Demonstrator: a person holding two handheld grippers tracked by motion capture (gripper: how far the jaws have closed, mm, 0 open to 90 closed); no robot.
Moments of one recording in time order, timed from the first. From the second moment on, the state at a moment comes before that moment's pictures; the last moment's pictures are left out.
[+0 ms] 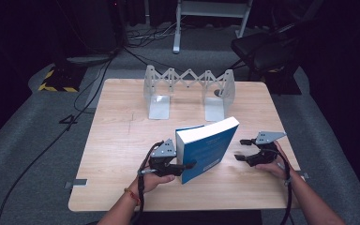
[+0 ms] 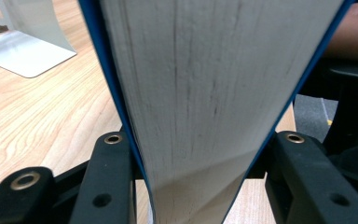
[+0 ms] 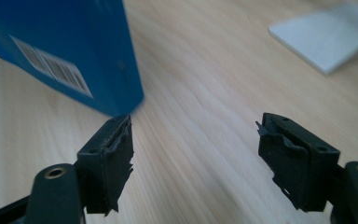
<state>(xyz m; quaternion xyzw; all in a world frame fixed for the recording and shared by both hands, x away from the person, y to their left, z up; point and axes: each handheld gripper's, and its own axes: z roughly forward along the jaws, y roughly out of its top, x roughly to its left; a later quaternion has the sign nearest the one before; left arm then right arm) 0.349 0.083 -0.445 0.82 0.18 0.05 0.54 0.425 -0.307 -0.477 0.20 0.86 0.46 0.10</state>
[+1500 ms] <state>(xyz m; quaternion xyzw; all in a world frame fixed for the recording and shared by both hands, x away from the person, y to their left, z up) 0.331 0.091 -0.457 0.84 0.21 0.15 0.48 0.422 -0.244 -0.361 0.03 0.82 0.57 0.08</state>
